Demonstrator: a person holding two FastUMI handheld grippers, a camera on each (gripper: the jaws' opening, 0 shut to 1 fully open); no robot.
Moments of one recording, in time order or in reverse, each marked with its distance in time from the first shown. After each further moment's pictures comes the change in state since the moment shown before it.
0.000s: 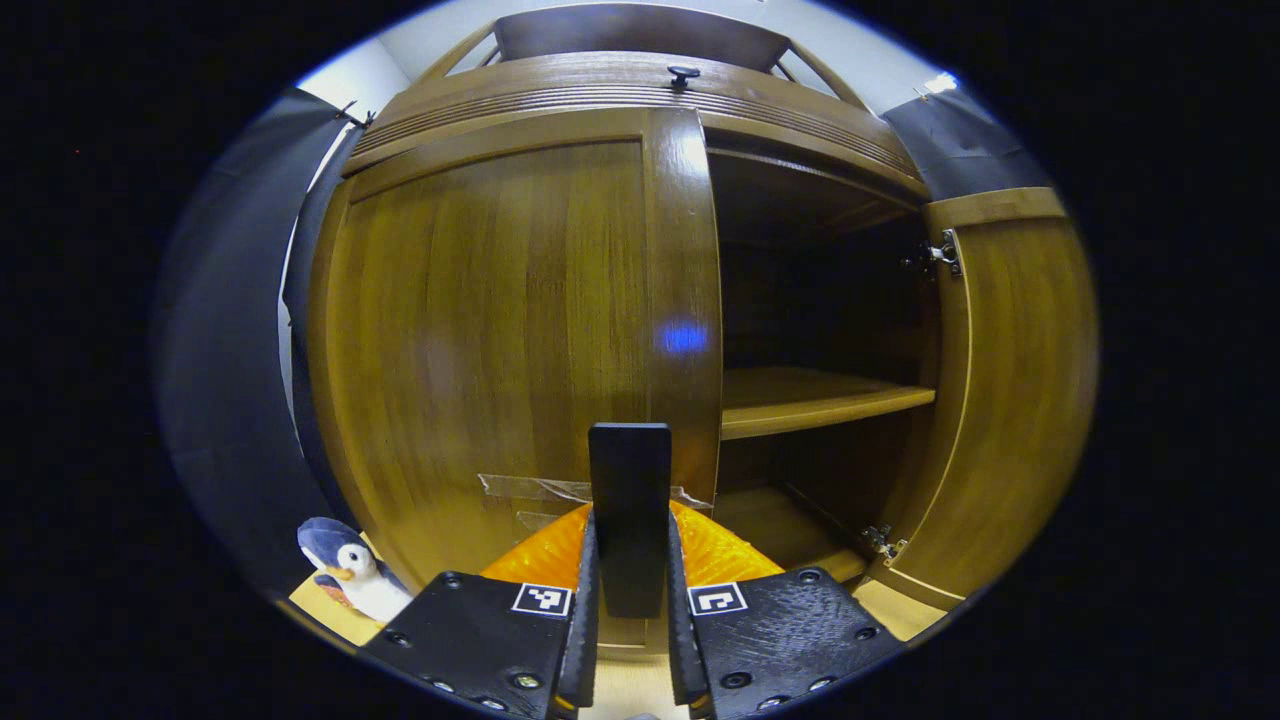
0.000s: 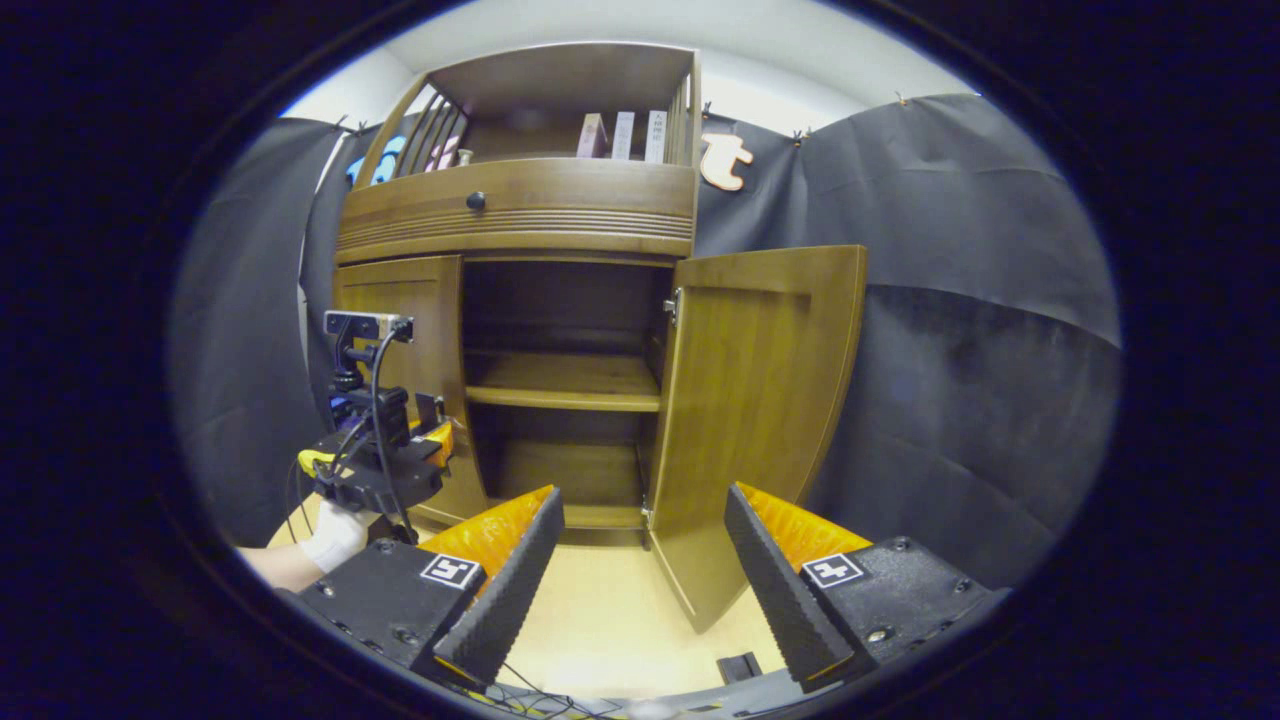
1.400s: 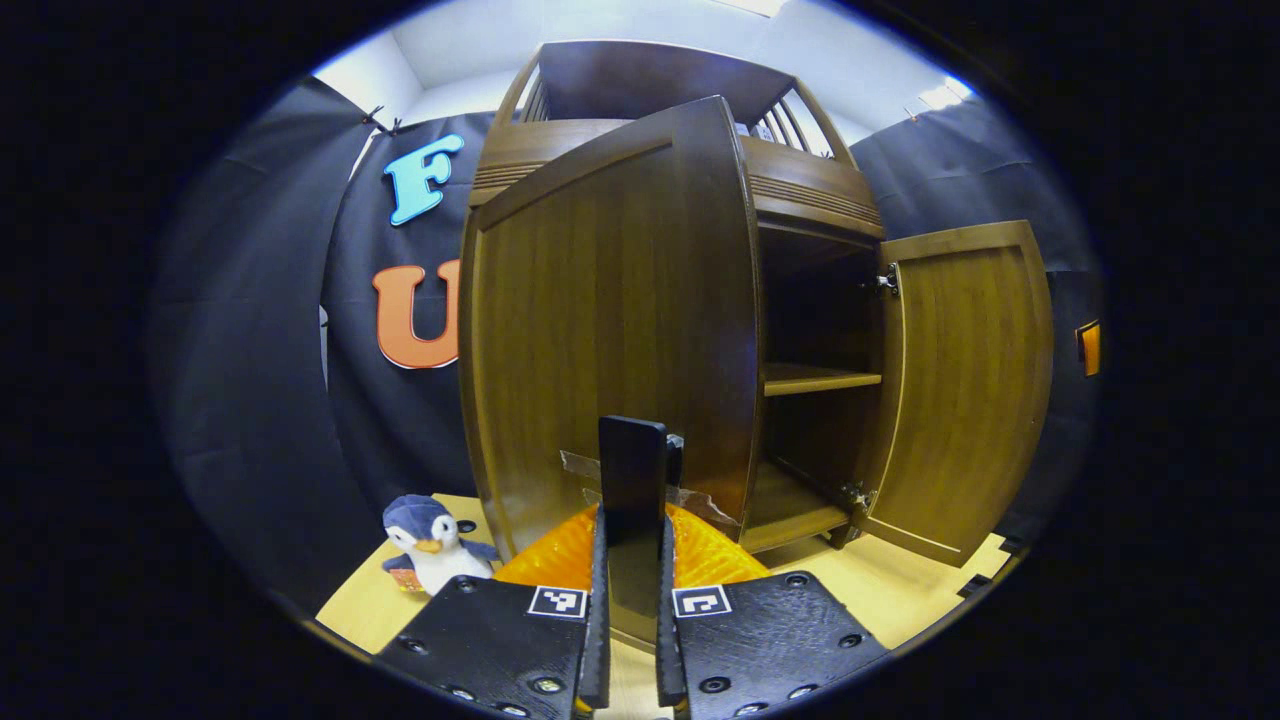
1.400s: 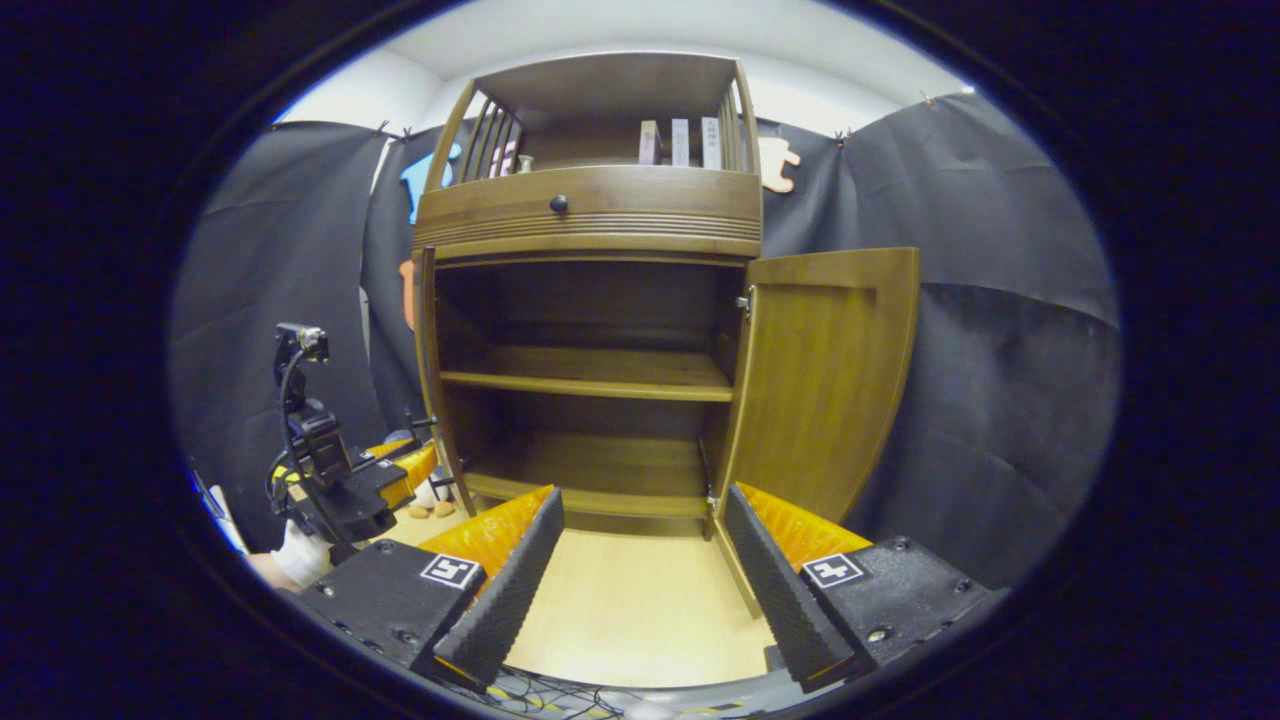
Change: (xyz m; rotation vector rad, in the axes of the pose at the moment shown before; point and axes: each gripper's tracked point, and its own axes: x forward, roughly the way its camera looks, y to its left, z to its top) left arm -0.136 0.066 -0.011 0.009 -0.015 -0.017; right arm -0.040 0.061 -0.022 -0.010 -0.002 0.171
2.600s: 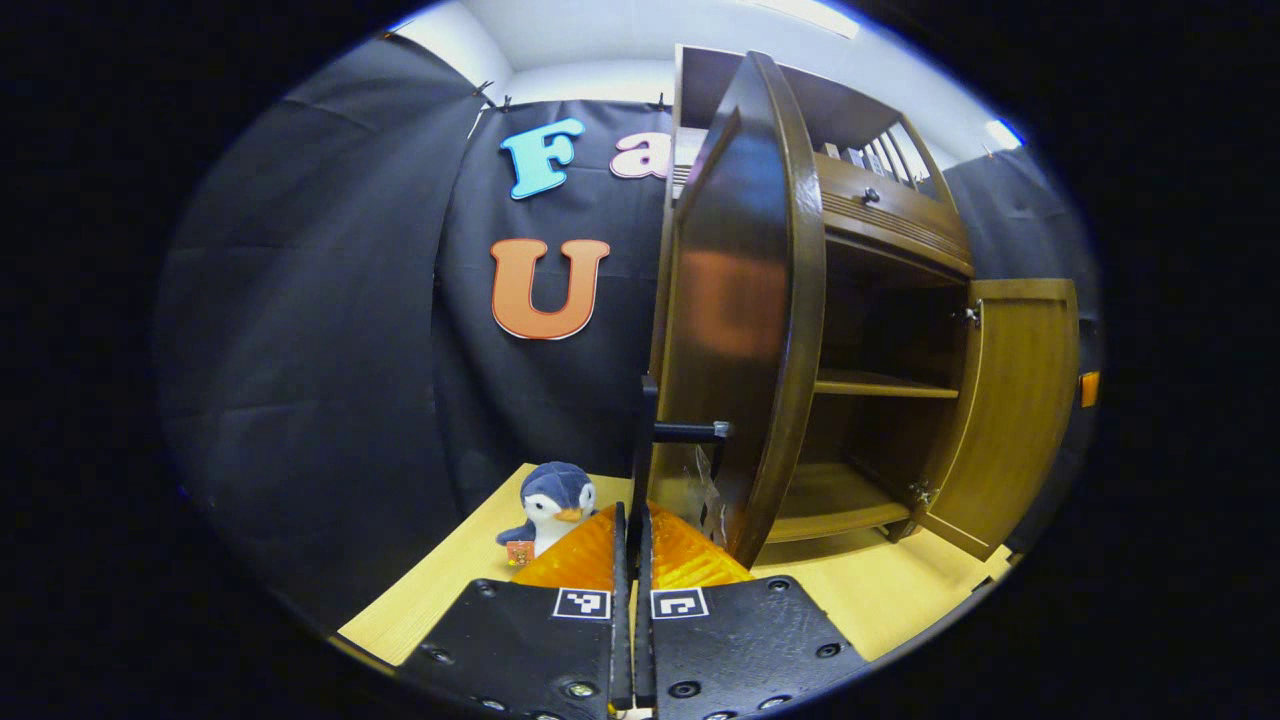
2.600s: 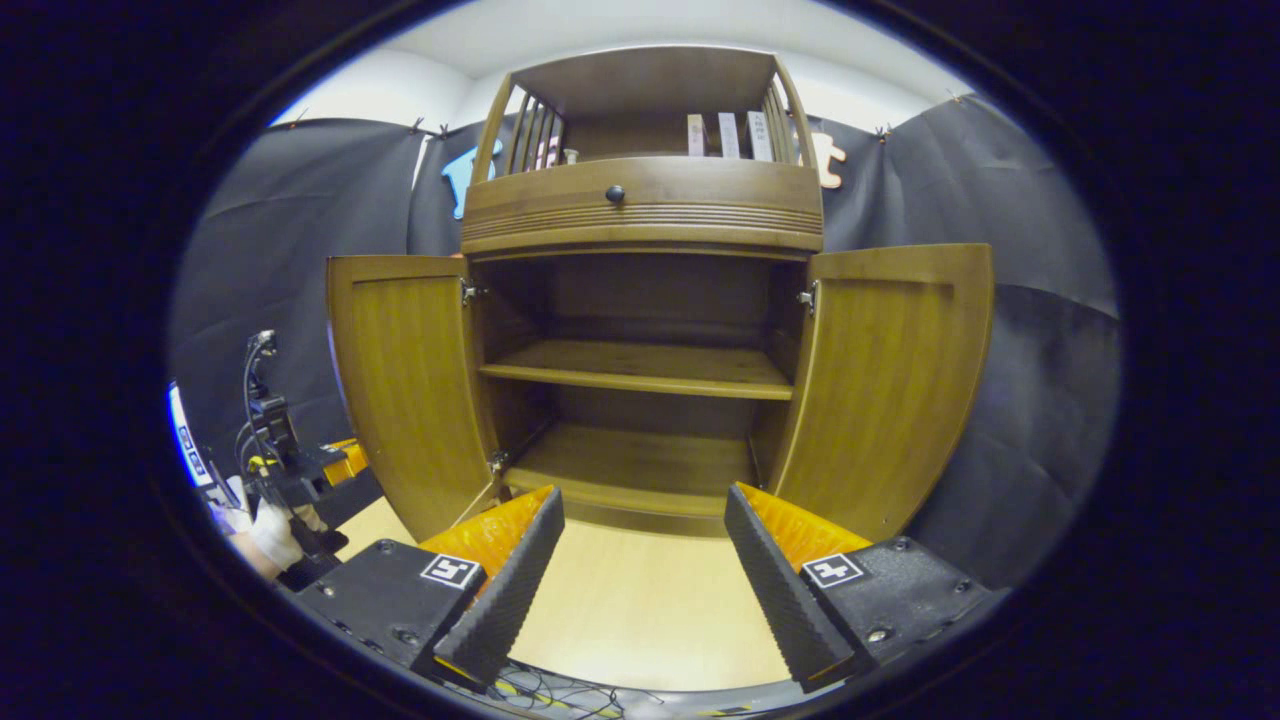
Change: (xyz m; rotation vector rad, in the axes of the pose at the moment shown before) left arm -0.063 0.144 -0.024 -0.132 0.041 0.154; right arm 0.015 0.034 -0.009 -0.027 0.009 0.125
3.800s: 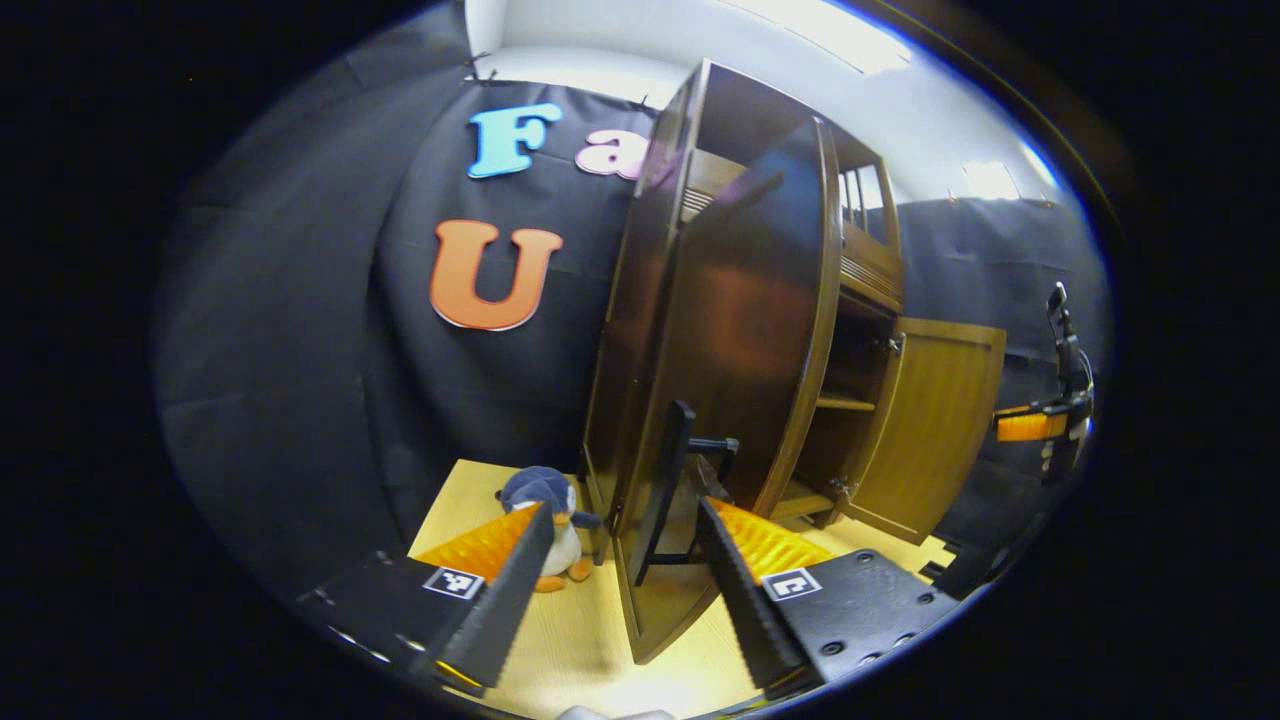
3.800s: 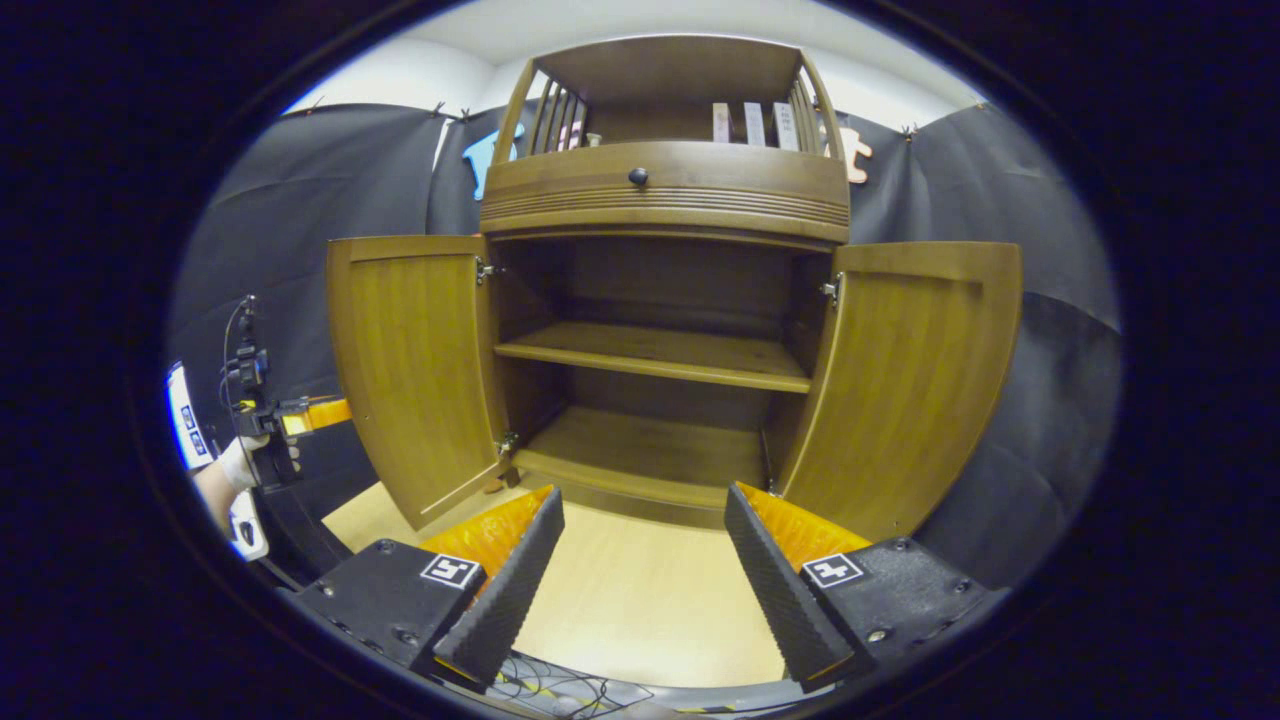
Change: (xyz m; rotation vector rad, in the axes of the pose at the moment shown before) left arm -0.025 0.066 0.026 -0.088 0.027 -0.264; right arm 0.007 0.006 -0.014 -0.046 0.038 0.054
